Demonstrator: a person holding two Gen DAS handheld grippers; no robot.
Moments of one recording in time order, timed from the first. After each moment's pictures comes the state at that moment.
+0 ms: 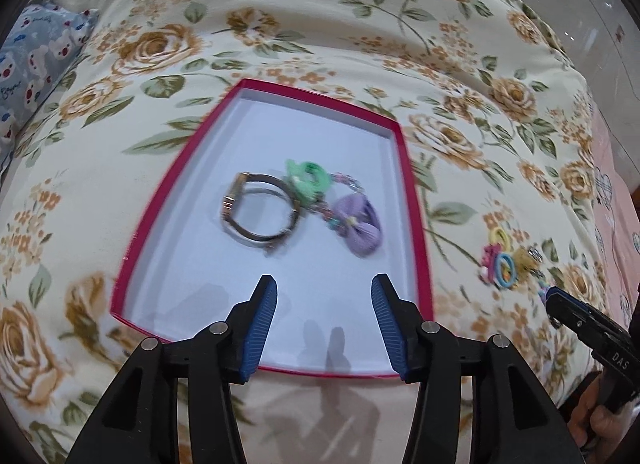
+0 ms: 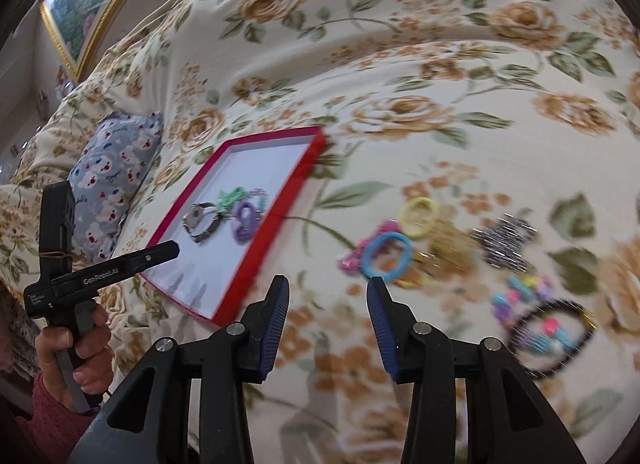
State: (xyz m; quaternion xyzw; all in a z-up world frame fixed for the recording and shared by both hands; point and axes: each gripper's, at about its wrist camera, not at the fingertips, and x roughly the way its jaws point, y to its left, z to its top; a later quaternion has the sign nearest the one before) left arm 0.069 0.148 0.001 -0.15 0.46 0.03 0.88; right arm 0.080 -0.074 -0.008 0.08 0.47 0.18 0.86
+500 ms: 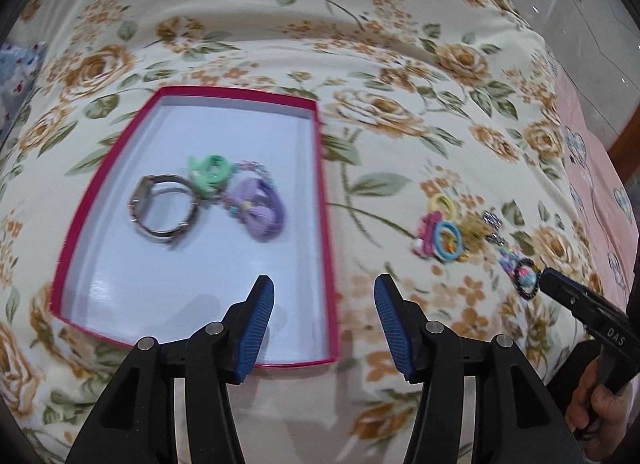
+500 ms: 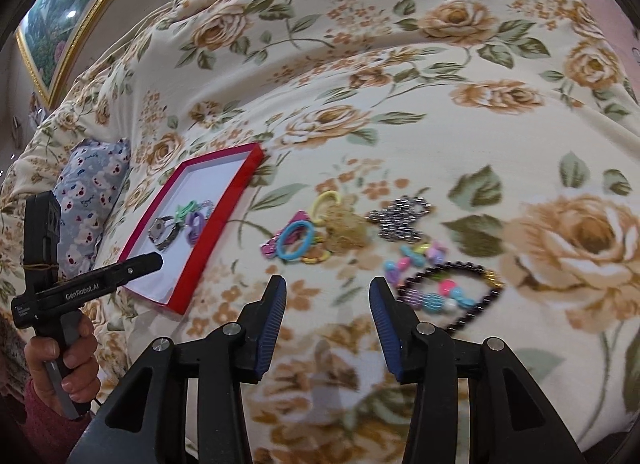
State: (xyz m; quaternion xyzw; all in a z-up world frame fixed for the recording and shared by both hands) left arm 0.078 0.089 0.006 -0.11 0.47 -0.04 0.88; right arm 0.053 -0.135 0.000 0.10 0.46 0.12 0.88
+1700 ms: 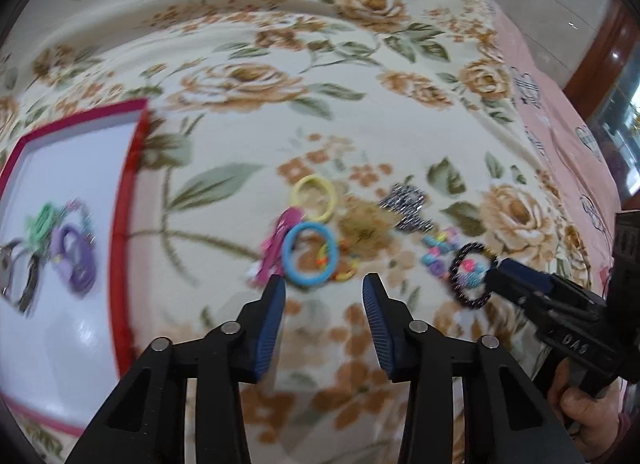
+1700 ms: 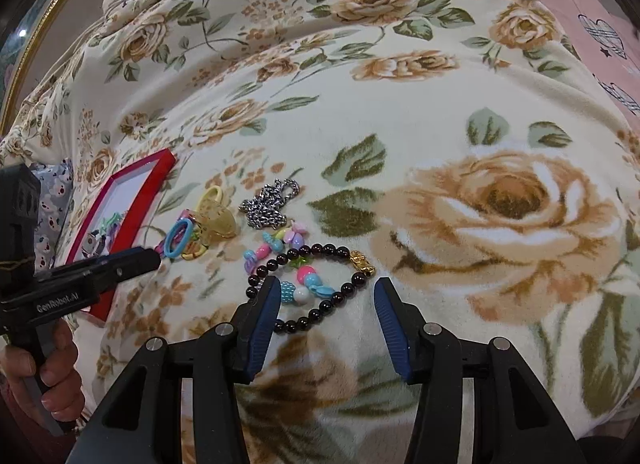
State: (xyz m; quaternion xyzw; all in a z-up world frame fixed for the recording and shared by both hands) left arm 0.162 -0.029 -0.035 -0.06 0.49 -0.15 0.86; right arm 0.059 -0.198 -0.035 0.10 0.49 0.03 0.87
